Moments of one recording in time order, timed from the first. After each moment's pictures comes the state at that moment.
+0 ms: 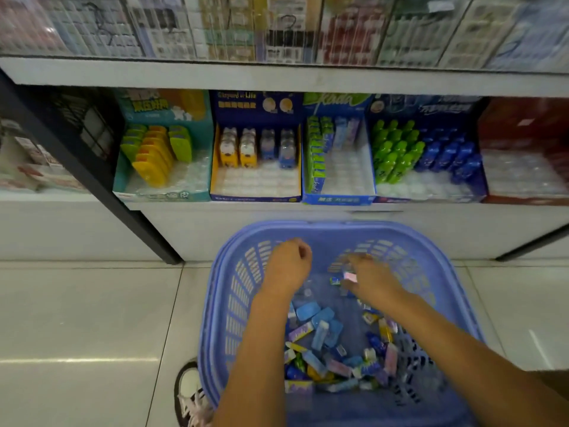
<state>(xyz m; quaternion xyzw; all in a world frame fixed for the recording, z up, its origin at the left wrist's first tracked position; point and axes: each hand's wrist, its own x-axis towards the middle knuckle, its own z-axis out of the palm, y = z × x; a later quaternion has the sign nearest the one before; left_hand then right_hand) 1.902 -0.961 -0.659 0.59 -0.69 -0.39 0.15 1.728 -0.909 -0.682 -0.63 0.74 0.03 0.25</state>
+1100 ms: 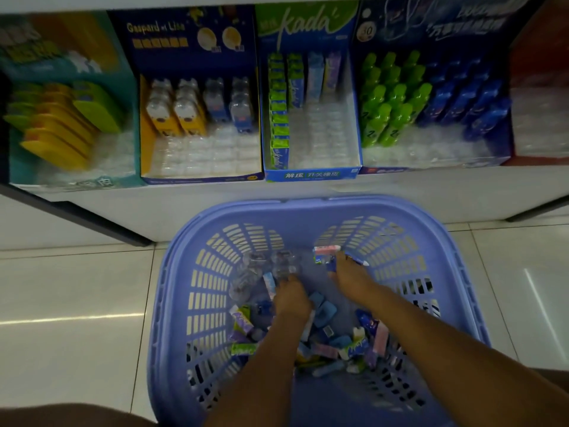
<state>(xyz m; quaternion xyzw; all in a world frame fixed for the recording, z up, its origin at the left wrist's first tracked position) 1.848 -0.911 -0.827 0.64 -0.63 -0.40 -0.20 1.701 -0.911 -0.814 -0.55 0.75 0.07 0.36</state>
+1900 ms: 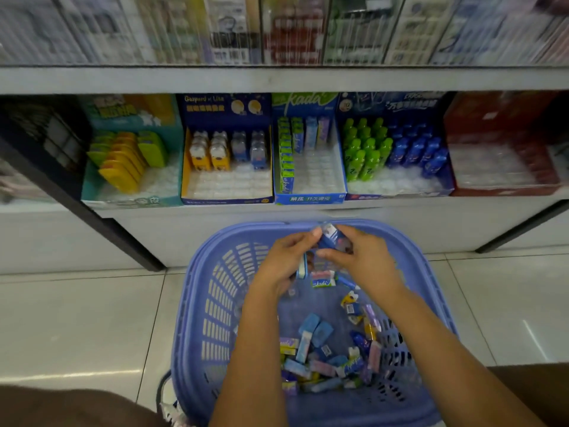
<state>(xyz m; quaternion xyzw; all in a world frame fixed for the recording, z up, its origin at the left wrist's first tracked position) 1.867 -0.947 -0.632 0.43 -0.40 -0.76 0.29 1.724 -0.897 -0.620 -0.57 0.70 -0.33 0.28</state>
